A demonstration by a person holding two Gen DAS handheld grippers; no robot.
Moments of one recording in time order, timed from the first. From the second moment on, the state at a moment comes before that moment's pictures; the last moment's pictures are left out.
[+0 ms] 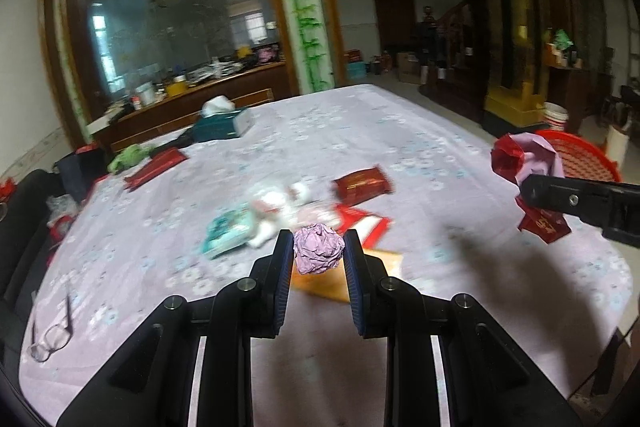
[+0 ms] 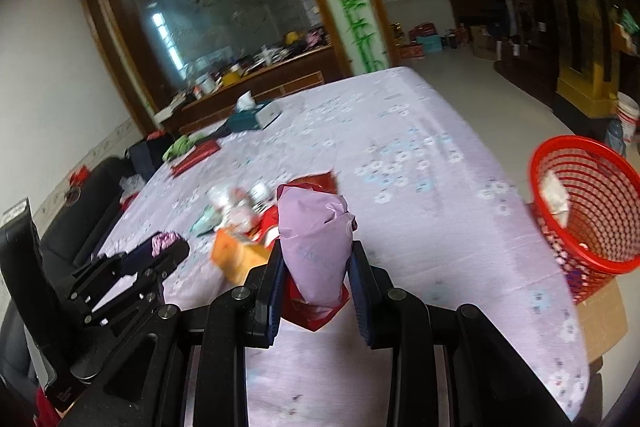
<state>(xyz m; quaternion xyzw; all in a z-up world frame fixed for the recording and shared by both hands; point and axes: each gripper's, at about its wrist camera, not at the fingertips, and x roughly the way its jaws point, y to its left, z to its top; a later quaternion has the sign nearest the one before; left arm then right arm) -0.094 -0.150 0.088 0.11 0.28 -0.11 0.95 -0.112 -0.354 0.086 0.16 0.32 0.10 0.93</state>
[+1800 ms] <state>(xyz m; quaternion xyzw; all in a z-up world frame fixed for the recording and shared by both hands) -0.063 -0.205 0.114 0.04 0.34 -0.26 0.90 -0.108 -0.448 0.089 0.21 0.34 0.05 0.92</state>
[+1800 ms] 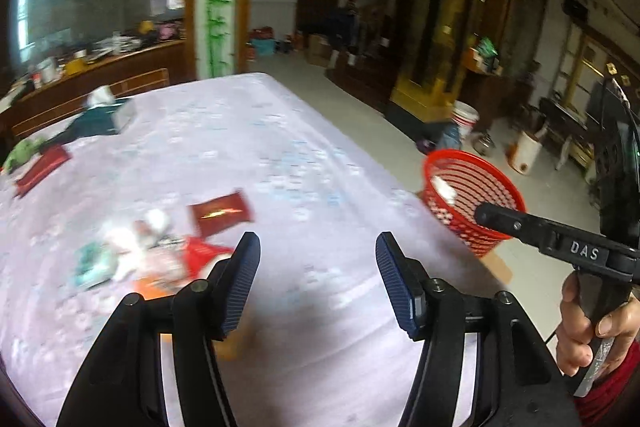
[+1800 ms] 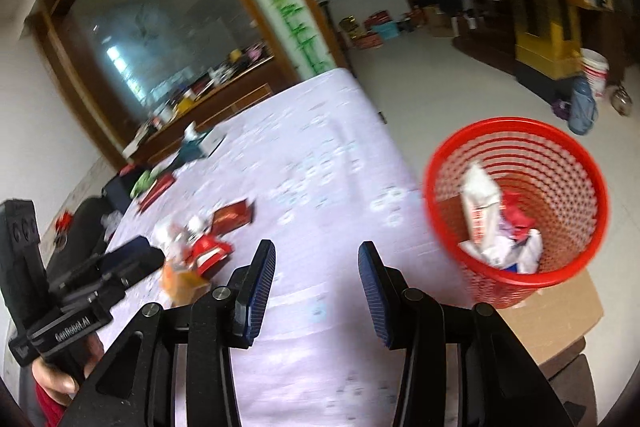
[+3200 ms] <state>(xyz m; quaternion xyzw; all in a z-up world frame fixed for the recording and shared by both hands) -0.011 0.024 0.088 -0.05 0.38 -0.12 0.92 -0.010 -0.187 0.022 -0.16 0.44 0.26 0.85</state>
